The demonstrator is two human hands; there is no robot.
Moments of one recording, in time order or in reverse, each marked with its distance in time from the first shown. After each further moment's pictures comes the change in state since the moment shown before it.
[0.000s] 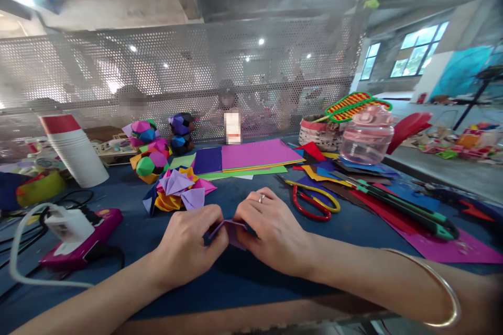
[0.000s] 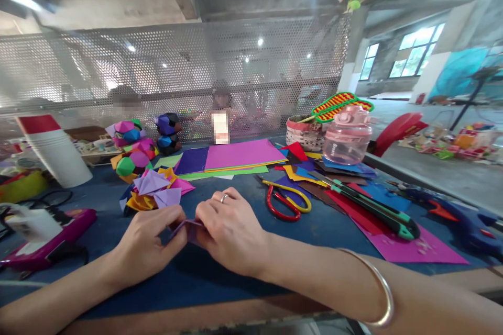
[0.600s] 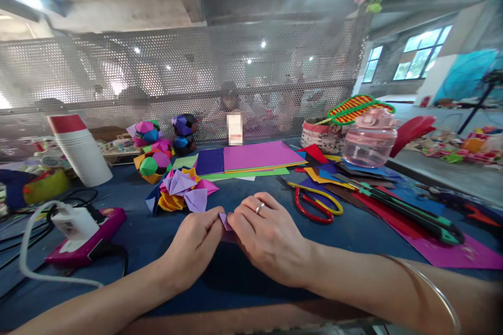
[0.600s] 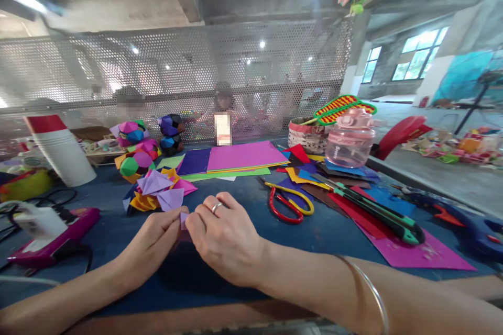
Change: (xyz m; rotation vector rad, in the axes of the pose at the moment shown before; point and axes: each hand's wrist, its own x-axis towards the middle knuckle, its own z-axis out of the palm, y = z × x) left_hand -0.001 0.002 0.005 -0.336 -0.124 -0.322; right_hand 0.004 -0.013 0.000 -0.342 0.069 -0.218
